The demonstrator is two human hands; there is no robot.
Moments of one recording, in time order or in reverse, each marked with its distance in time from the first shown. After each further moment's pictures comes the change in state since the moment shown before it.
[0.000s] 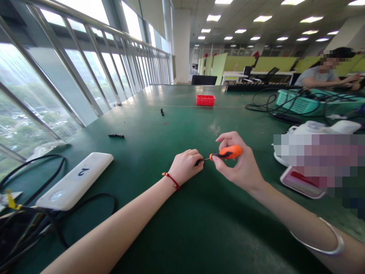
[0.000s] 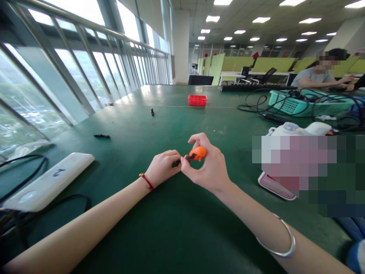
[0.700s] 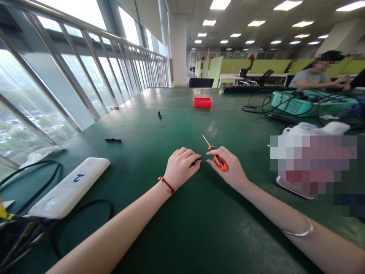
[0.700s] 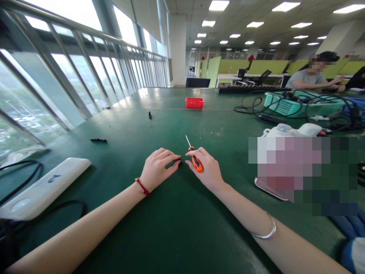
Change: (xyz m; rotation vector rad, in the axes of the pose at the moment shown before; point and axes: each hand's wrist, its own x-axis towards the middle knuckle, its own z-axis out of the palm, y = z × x) left_hand -0.002 -0.007 0.001 0.033 0.334 0.113; right_hand -0.013 0.062 0.021 -0.142 -0.089 -0.063
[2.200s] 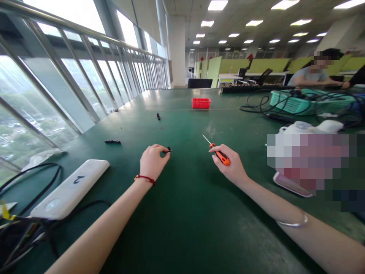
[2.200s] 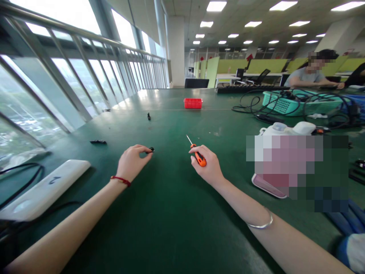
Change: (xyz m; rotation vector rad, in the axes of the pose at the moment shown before) left_hand -0.006 -0.041 -0.035 0.116 -0.188 -0.610; right_hand 0.006 0.007 -0.009 0.147 0.070 0.028
